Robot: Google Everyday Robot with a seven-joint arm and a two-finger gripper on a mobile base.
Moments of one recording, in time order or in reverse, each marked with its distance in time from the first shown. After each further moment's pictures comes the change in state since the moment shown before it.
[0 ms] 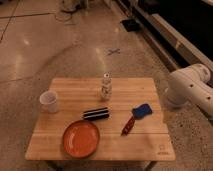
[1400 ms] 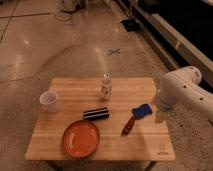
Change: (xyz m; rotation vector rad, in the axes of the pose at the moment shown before) arm -0.066 -0.005 0.023 0.022 -0.124 -0.188
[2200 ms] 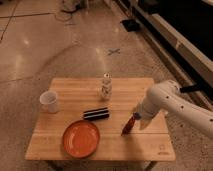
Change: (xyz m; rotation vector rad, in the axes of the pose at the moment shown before) arm -0.054 0.010 0.079 -0.016 -0.151 -0.341
